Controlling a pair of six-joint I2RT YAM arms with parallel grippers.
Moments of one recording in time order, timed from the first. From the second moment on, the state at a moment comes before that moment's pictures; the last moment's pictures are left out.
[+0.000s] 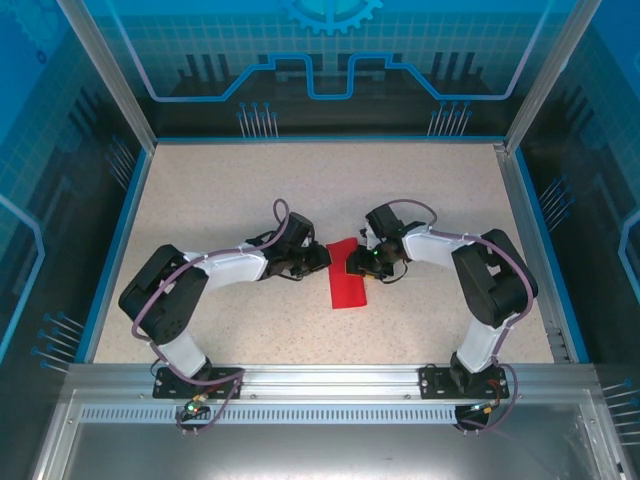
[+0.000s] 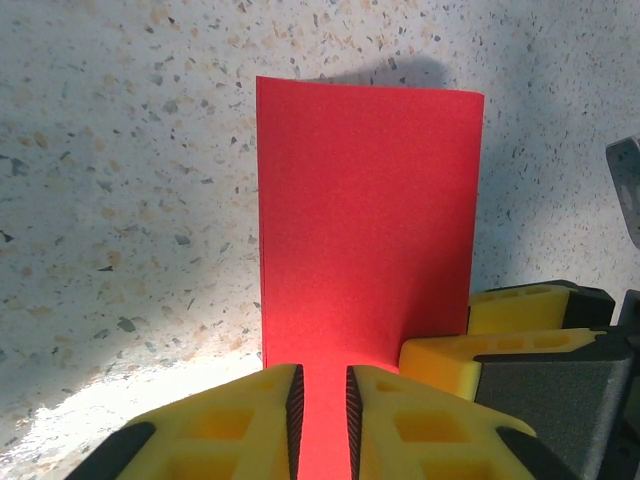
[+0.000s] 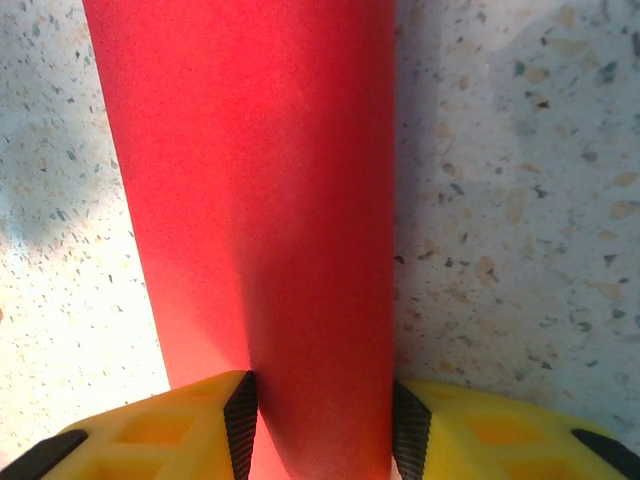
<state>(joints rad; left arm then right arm) -0.61 1.69 0.88 -0.08 0.24 -0.96 0.49 1.78 0.97 -0.44 -0.37 0.57</state>
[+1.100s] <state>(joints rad) -0.61 1.79 0.92 -0.03 0.34 -0.96 0.49 1.82 1.02 -0.50 -0.37 0.57</state>
